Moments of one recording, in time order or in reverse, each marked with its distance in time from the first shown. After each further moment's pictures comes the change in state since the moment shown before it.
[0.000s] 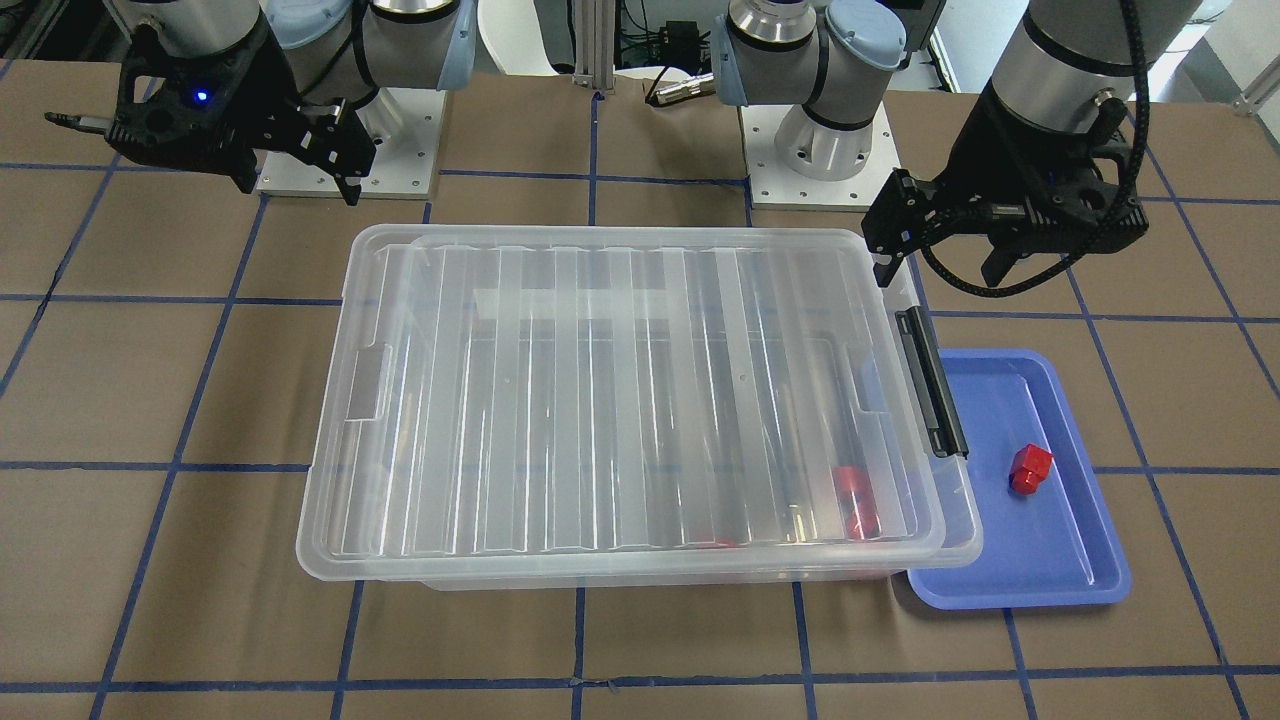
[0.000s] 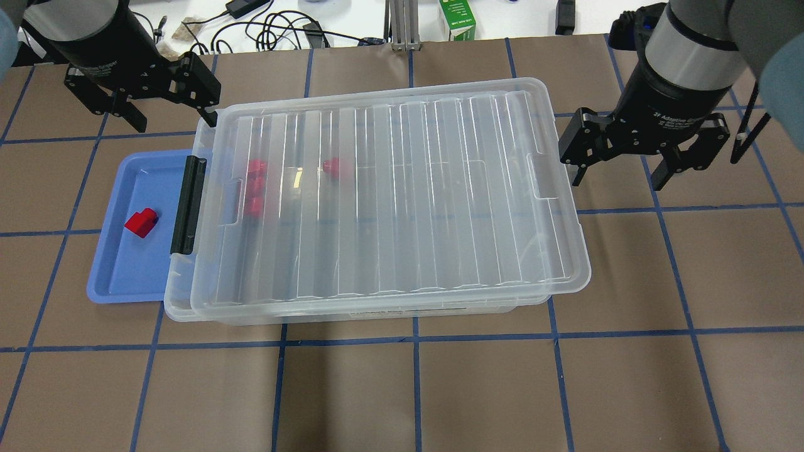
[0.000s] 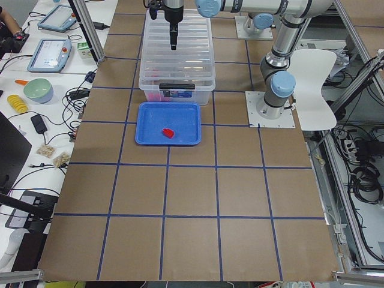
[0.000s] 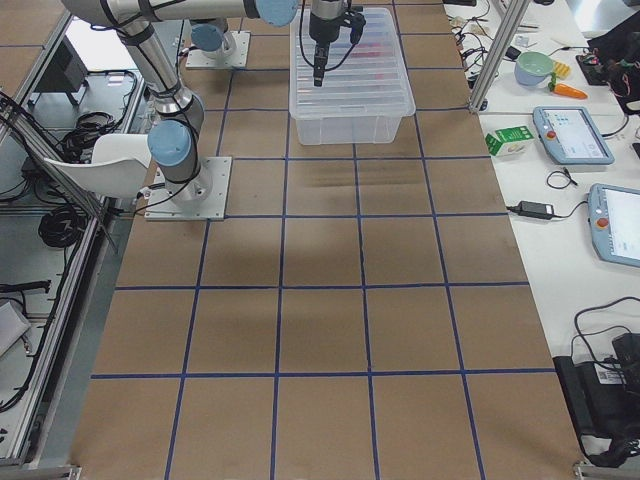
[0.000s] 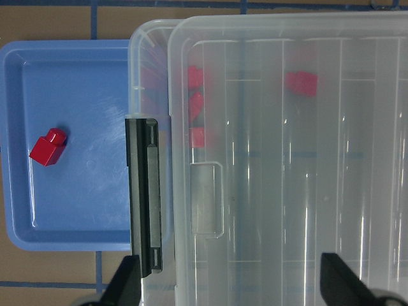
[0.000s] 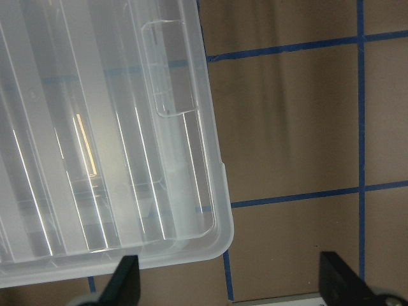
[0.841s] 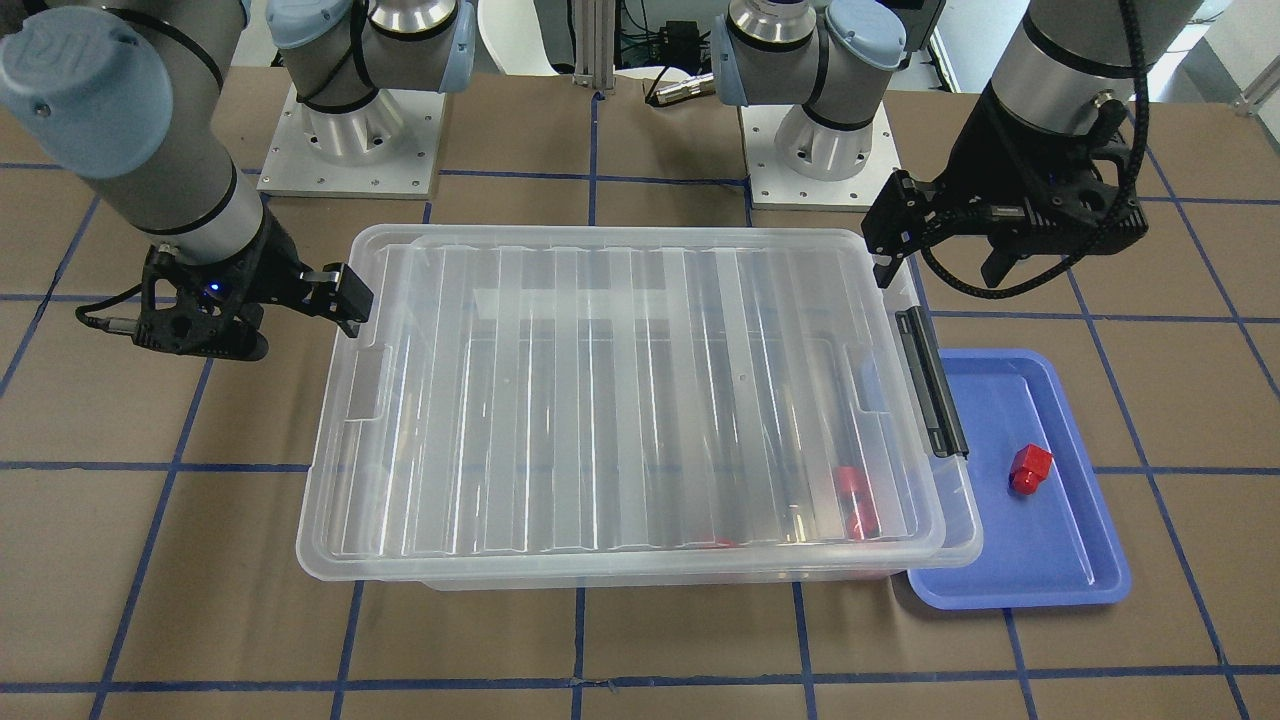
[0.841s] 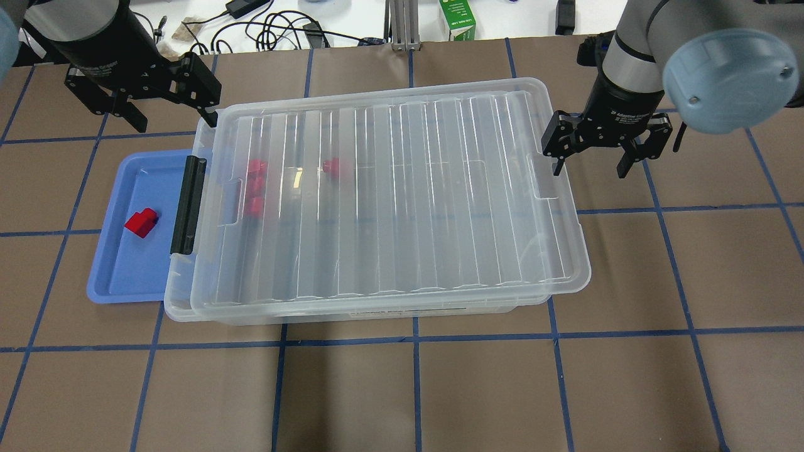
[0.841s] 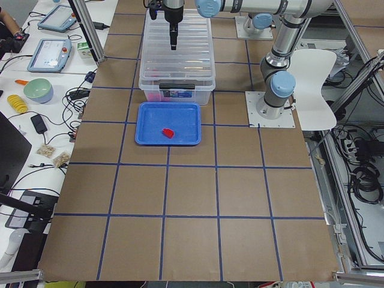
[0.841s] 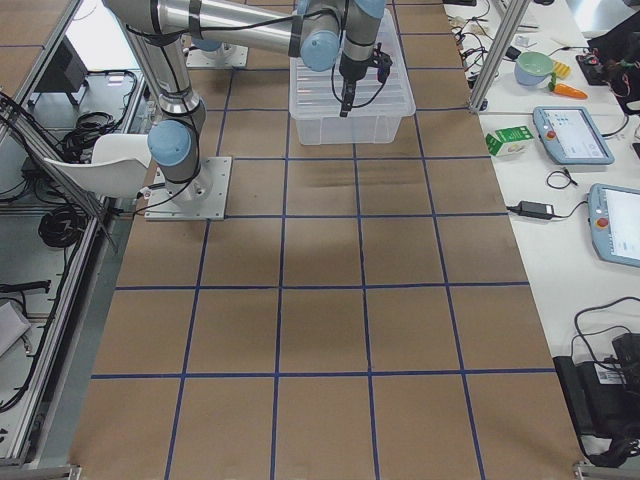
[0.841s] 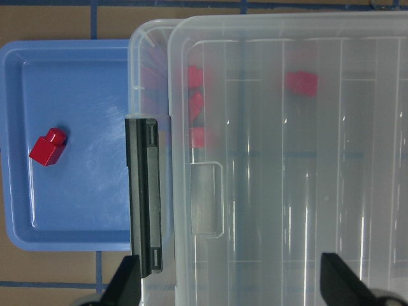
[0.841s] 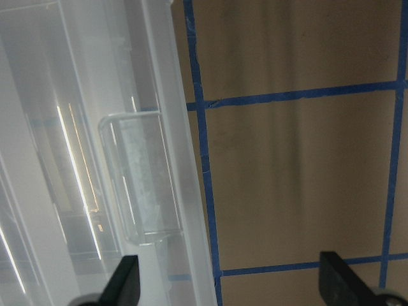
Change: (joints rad) left arm 0.000 -0.001 0.000 0.000 0.000 0.000; right arm -0.024 0.212 0.016 -0.184 0.002 -0.053
